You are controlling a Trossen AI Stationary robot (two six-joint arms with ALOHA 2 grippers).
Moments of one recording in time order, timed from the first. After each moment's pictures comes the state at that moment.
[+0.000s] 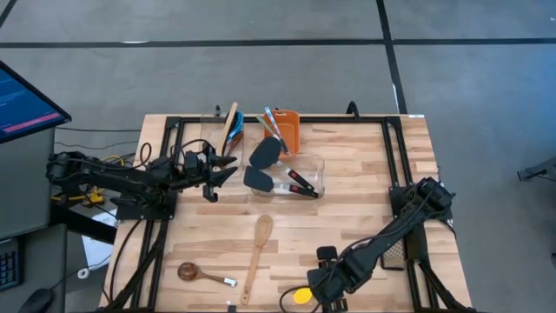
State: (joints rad) left arm -0.01 0.88 0.24 0.96 -0.22 -0.07; right arm 0.72 1.97 1.43 -0.73 0.03 0.60
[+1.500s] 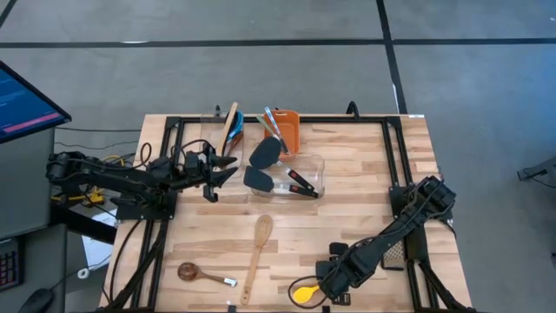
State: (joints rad) left arm -0.01 0.88 0.24 0.95 -0.22 -0.07; right arm 0.75 1.96 1.20 -0.62 -0.01 0.80
